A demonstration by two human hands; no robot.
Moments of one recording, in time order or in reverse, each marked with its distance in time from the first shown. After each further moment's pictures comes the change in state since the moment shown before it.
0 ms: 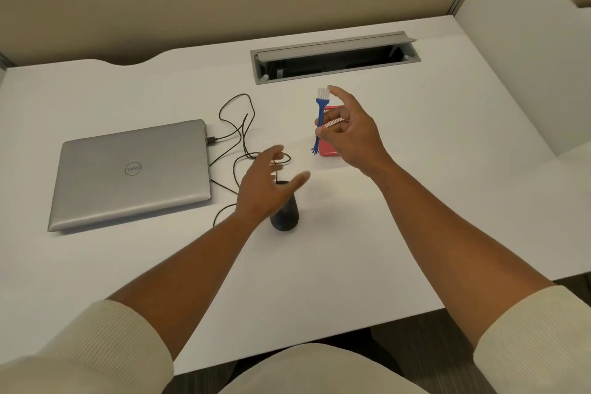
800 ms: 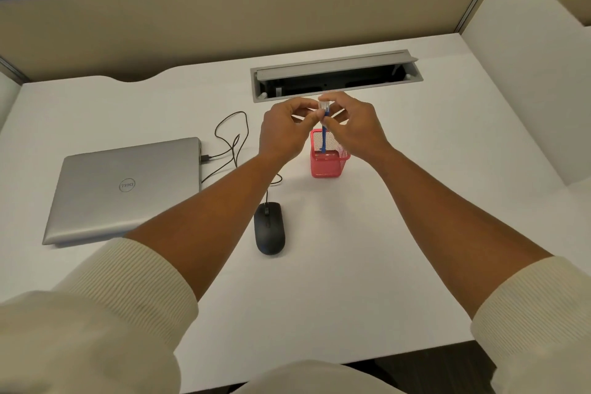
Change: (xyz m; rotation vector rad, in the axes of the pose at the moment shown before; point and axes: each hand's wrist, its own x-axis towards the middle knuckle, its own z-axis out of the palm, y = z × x) left_hand 0.102 0.124 0.007 -0.115 0.157 0.106; right_hand 0.068 0.009 -0.040 -0.227 -0.045 -0.167
